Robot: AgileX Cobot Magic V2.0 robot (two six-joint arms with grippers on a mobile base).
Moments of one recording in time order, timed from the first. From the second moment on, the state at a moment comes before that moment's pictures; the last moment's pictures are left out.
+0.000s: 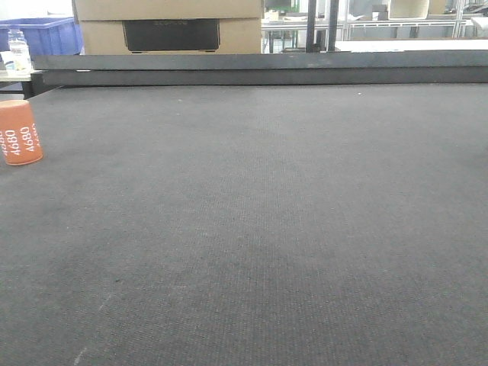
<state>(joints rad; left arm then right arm) -0.06 0.00 -0.06 -0.02 -0.10 0.02 0.02 0.00 -0.06 0.15 -0.03 -0.05</state>
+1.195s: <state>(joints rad) -0.16 0.60 -0.69 -0.05 0.29 0.02 -0.10 1.07 -0.66 0.08 0.14 -0.05</state>
